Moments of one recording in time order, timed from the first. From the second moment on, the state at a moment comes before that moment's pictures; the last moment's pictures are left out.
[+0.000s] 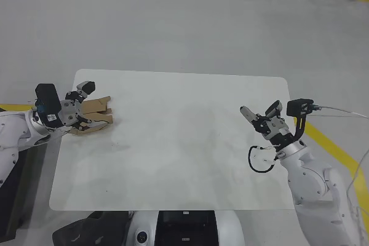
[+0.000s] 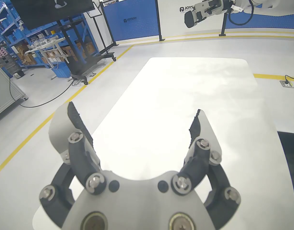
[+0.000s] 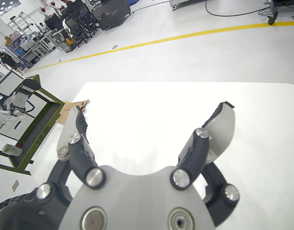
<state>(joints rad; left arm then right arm) 1.24 -0.47 -1.30 -1.42 1.30 -0.90 0.78 -1.55 -1.19 1.47 -2.05 -0.73 -0.12 0.34</state>
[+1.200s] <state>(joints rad) 1.08 -0.44 -1.14 -1.21 -0.20 -1.01 -0.45 -1.55 -1.19 1.47 -2.05 -0.73 -0.12 0.34</state>
